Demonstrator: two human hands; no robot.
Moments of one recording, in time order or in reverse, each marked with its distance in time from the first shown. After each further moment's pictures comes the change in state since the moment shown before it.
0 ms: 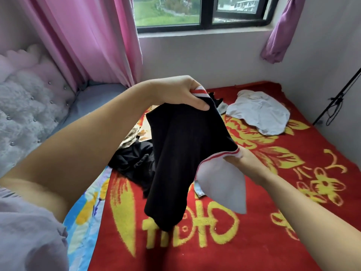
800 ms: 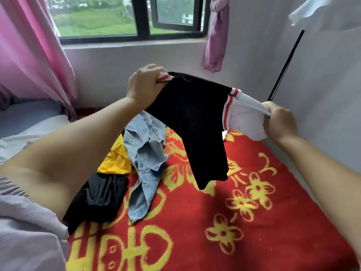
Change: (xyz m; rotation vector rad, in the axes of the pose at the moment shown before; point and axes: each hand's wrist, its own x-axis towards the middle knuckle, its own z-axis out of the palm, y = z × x) left_hand 0.266 0.099 0.091 0.452 0.947 0.341; right_hand 0.003 0.035 -0.391 -0.800 0.770 0.002
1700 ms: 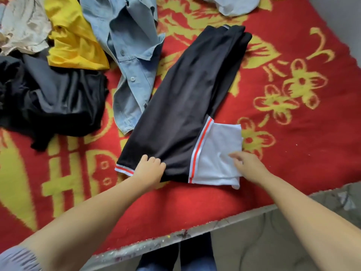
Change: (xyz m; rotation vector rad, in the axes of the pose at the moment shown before) left_hand -0.553 -0.071 0.196 0.447 -1.484 0.157; right_hand -0.371 0.148 0.326 0.045 -0.950 0.219
